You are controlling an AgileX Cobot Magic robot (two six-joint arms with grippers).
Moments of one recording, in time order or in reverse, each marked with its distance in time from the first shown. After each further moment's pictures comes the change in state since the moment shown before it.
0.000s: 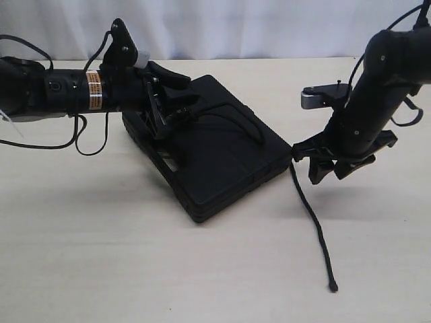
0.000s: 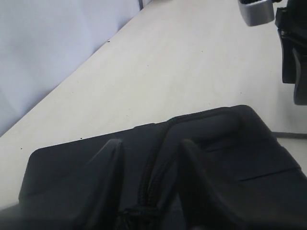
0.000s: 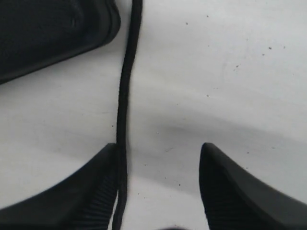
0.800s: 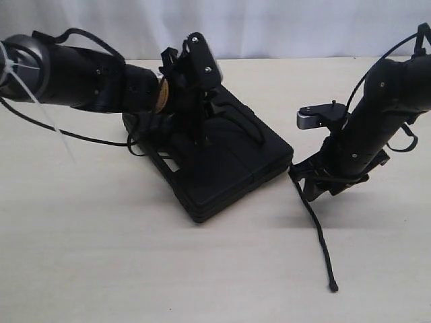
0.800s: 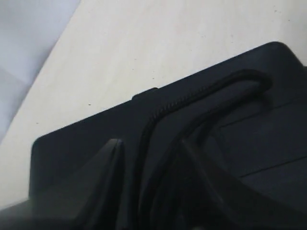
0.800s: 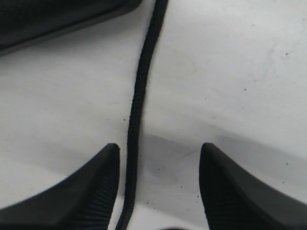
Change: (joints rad) left arm -0.280 0.000 -0.153 0.164 0.600 -0.097; right arm 0.000 0.000 0.124 0.087 -0.138 -0.128
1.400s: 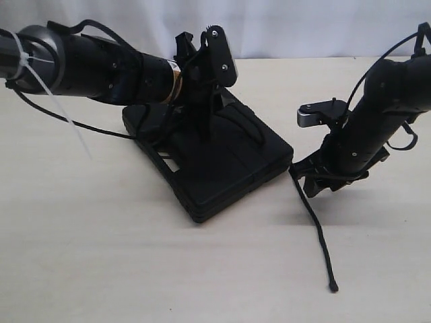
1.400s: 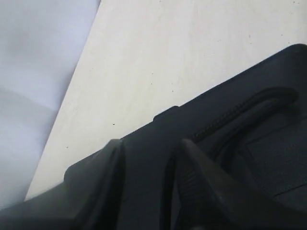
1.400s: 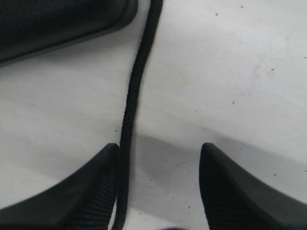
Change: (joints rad) left arm -0.033 0.022 -0.078 0.133 0.058 -0.012; right arm 0.000 0.000 0.000 -0.016 -0.034 0.000
